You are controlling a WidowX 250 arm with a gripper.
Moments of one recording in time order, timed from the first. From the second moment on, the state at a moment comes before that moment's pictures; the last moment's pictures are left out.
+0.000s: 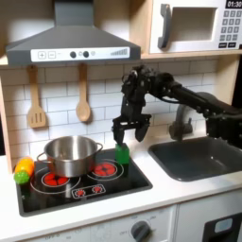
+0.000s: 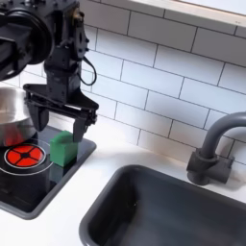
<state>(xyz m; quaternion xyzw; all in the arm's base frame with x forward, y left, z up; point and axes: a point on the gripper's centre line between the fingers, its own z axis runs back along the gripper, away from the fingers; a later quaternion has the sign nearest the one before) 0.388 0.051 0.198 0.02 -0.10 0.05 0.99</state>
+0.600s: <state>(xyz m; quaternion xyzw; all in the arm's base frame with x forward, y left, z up) 0.401 0.062 0.175 0.02 -0.08 0.05 1.00</state>
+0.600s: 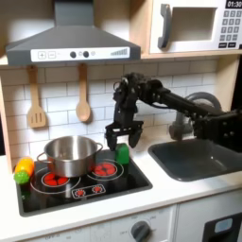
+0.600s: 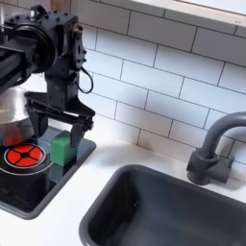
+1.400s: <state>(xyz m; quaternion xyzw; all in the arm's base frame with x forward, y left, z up) 0.403 0.064 0.160 0.02 -0.06 0.03 1.00</state>
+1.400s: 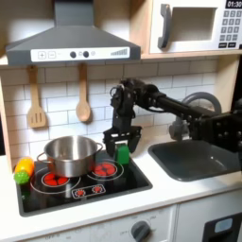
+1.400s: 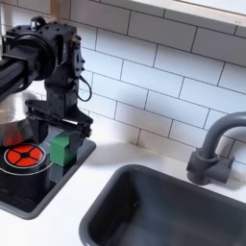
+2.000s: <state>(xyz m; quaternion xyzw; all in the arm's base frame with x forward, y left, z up) 0.402 0.063 0.140 0.01 -0.04 0.03 1.00</state>
